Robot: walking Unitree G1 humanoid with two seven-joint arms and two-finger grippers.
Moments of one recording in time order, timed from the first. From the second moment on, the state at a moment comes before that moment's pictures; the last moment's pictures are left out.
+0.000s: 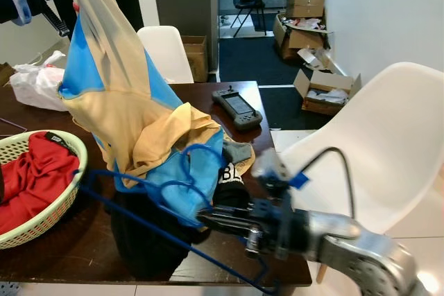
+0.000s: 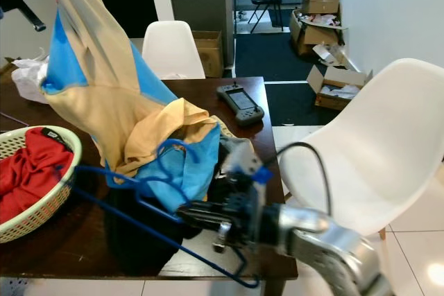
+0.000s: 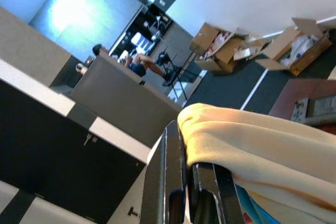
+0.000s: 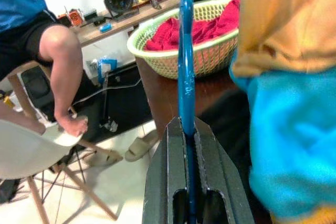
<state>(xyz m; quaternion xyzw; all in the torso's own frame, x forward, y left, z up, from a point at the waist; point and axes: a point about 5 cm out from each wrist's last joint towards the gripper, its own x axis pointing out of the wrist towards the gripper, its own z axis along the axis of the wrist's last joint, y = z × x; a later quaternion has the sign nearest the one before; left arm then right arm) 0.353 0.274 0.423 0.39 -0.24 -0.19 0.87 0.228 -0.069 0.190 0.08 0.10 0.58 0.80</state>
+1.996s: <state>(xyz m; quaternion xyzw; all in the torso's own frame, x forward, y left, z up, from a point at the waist) 0.356 0.271 0.422 0.39 -0.24 -0.18 0.87 0.252 -0.182 0.234 0.16 -0.06 0.35 0.92</state>
